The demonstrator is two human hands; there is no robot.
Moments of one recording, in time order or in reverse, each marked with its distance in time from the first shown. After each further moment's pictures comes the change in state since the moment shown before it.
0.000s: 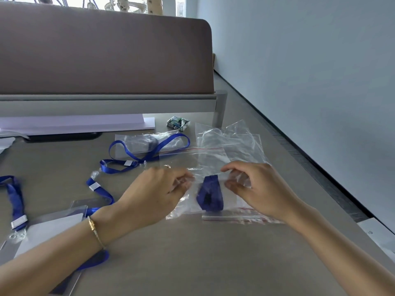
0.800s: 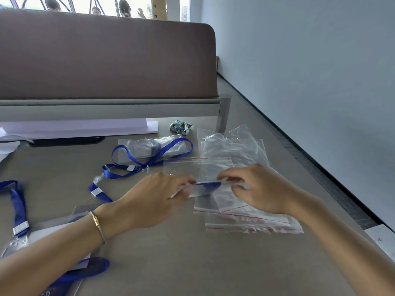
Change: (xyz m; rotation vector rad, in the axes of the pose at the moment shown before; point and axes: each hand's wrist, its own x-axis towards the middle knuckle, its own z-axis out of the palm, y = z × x) left_hand 0.010 -0.009 -0.006 0.076 -0.163 0.087; right_hand 0.026 0.004 -0.010 -0.084 -0.278 -0.022
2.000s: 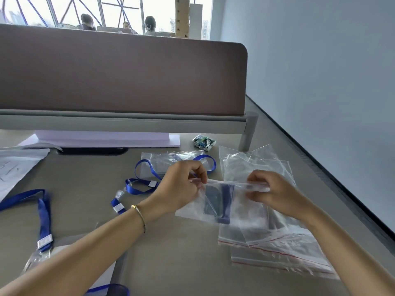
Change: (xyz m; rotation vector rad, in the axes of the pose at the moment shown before) left_hand 0.054 -0.031 -0.008 -0.481 0.291 -0.240; right_hand 0.065 0.031 0.013 0.364 0.119 0.111
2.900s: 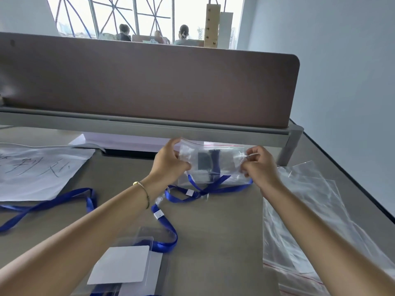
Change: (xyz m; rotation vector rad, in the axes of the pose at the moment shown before) left_hand 0.035 -0.067 -0.094 -0.105 0.326 -0.316; right_hand 0.118 -0.080 0.076 0.394 0.370 0.178
